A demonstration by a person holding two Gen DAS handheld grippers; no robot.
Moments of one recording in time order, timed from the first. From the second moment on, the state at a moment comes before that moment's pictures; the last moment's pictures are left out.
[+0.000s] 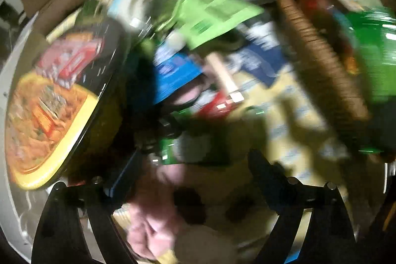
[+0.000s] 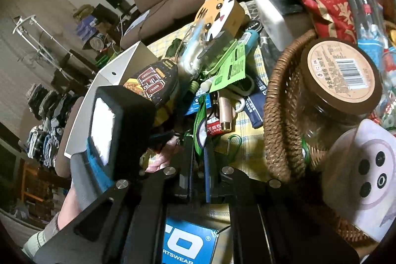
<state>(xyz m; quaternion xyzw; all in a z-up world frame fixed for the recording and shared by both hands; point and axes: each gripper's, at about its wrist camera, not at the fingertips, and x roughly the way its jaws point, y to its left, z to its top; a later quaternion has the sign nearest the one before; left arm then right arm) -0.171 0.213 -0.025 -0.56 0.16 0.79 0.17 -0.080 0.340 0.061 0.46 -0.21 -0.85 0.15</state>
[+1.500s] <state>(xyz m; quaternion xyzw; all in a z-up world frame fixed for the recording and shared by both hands) -0.151 0.112 0.114 -0.46 -0.13 0.82 0.32 -0.076 0.319 0.073 0.45 -0.21 -0.85 0.18</state>
